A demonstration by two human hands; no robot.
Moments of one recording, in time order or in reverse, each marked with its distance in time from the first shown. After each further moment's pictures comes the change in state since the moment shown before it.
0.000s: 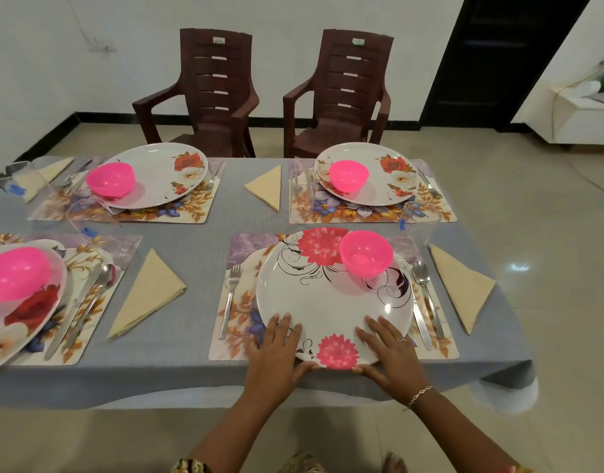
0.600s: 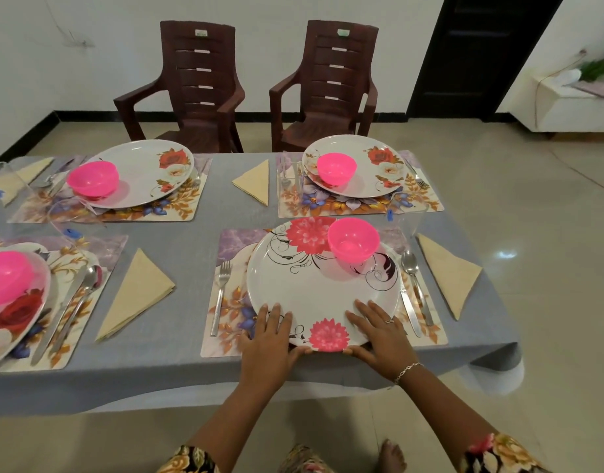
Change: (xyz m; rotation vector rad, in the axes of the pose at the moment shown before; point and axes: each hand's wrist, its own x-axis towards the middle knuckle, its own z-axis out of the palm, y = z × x) left_hand 0.000 0.013 -0.016 0.038 -0.009 -0.076; right_hand 0.011 0.001 -0.007 0.065 0.004 -0.008
